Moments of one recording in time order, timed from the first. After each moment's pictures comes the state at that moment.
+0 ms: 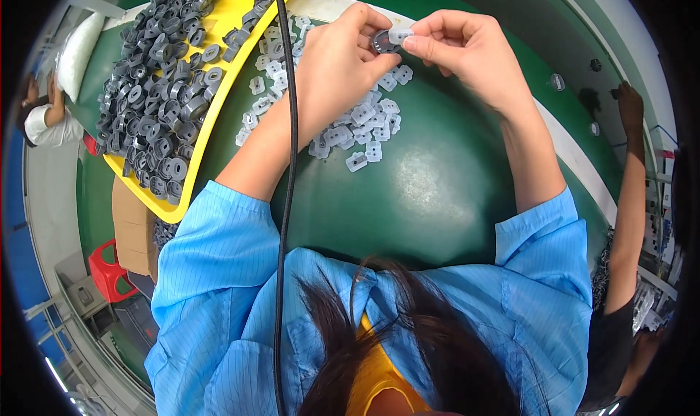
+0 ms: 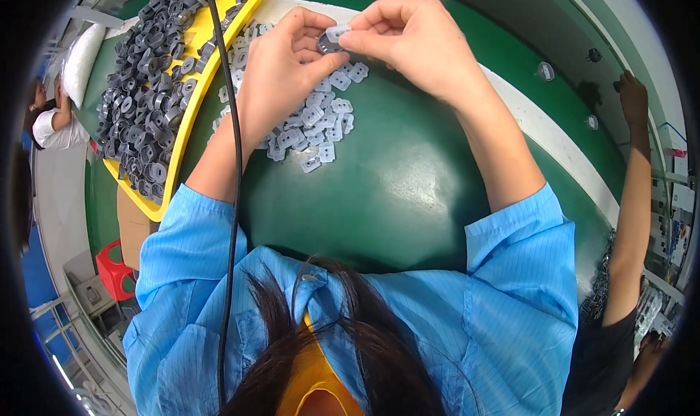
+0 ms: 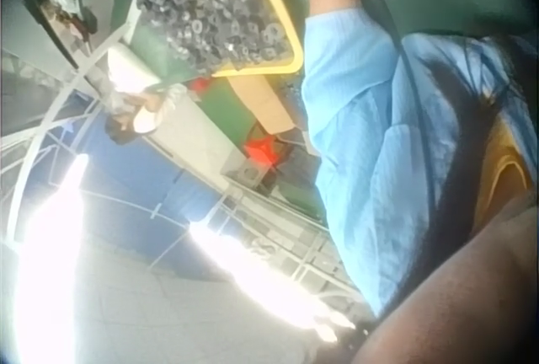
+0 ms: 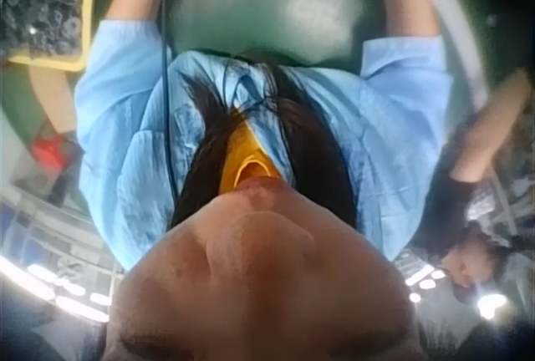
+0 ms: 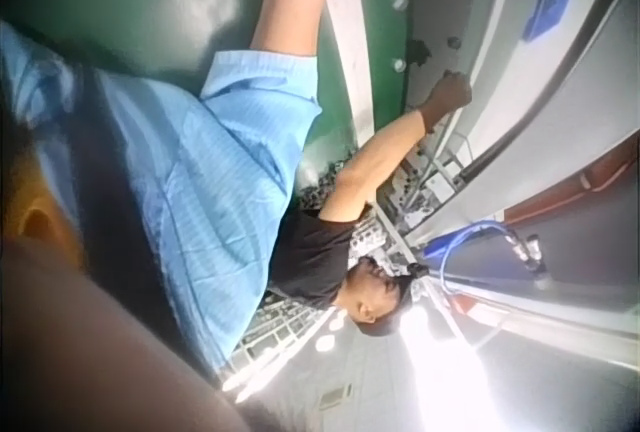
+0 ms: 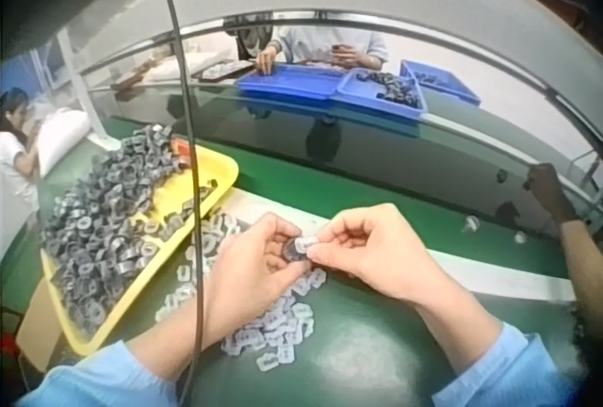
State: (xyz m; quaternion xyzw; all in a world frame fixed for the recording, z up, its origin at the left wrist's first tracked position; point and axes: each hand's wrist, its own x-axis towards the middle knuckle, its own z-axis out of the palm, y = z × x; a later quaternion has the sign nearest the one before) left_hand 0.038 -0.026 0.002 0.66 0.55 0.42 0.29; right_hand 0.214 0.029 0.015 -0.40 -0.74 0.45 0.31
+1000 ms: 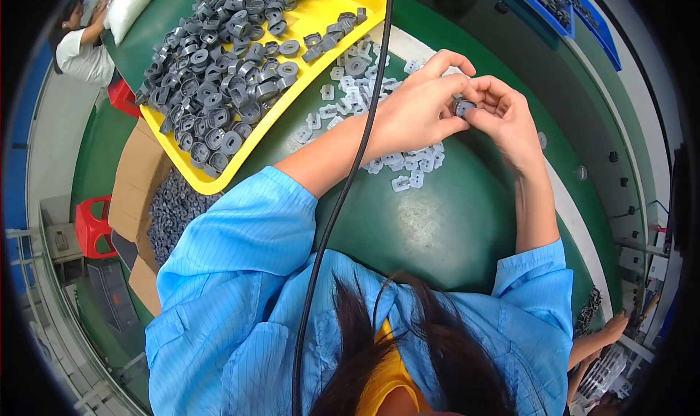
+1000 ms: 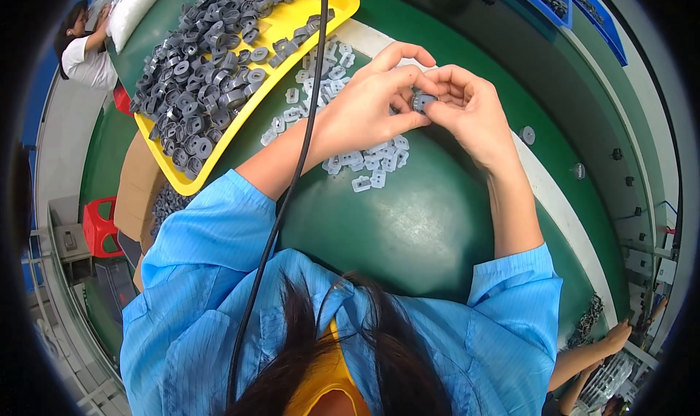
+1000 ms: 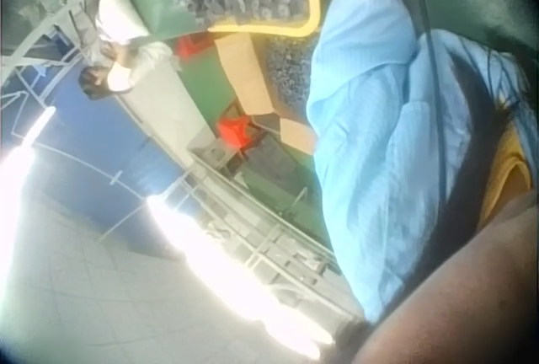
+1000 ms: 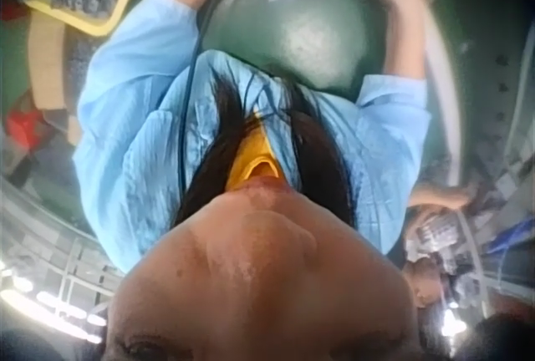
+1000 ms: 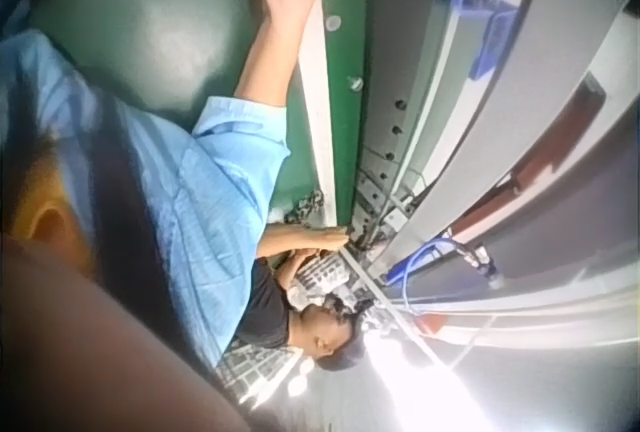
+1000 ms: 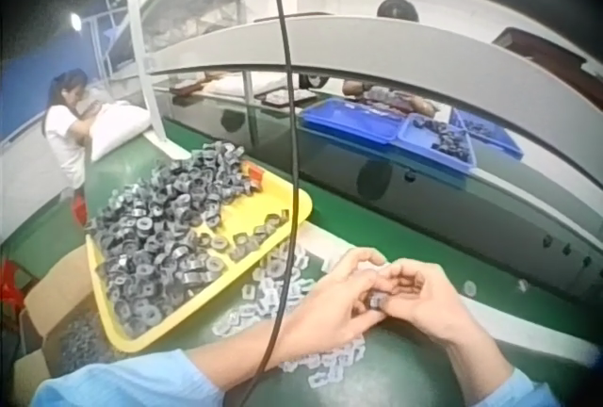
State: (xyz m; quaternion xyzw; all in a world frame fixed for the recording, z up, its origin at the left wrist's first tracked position) left_hand 0.035 -0.032 0.000 0.72 0.42 0.44 0.33; right_hand 0.206 0.023 0.020 -0.36 -0.65 0.61 0.26
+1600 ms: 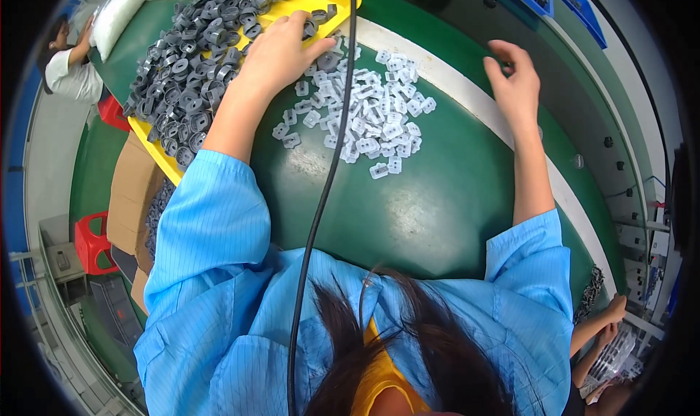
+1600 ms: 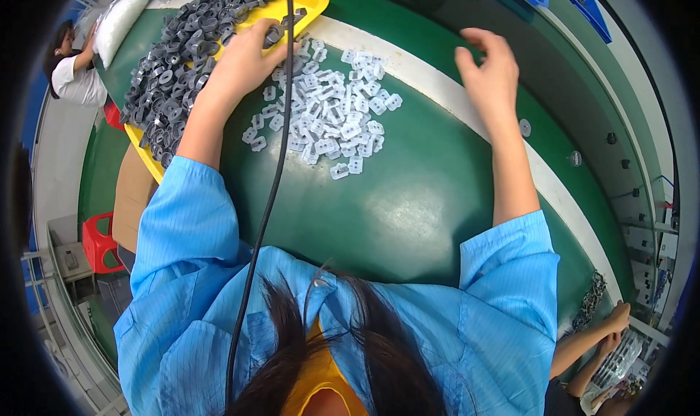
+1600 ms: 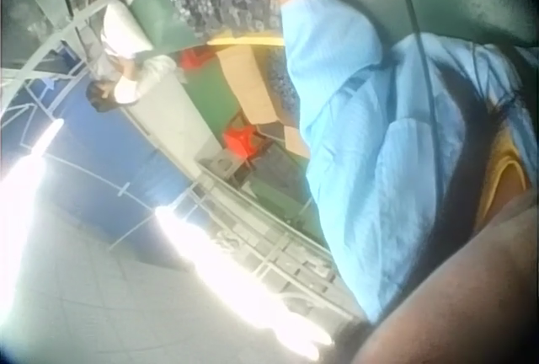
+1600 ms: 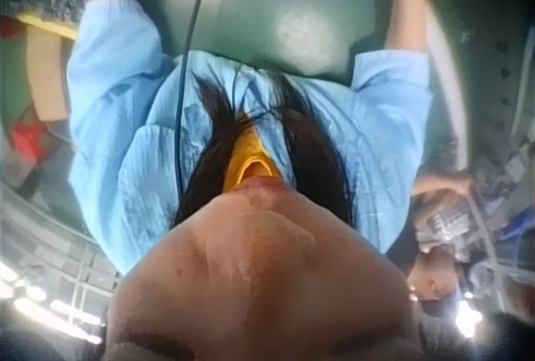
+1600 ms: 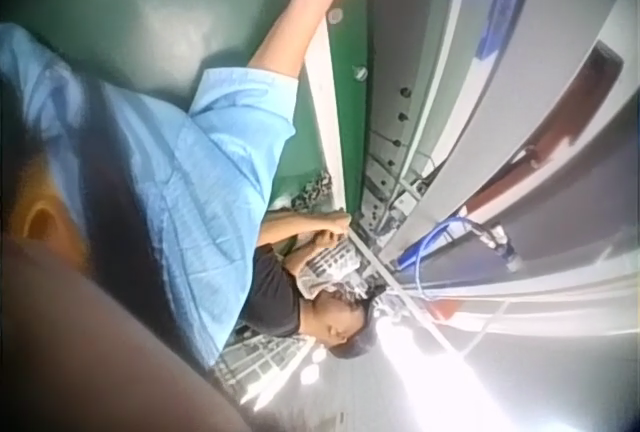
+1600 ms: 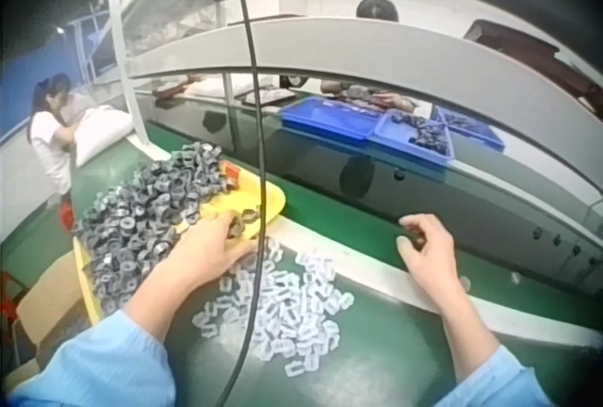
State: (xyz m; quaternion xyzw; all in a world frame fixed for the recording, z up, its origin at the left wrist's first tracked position) left_hand -0.074 -0.021 0.004 0.65 0.74 0.18 -0.01; right_hand 0.250 0.077 -0.009 -0.45 -0.77 0.11 0.43
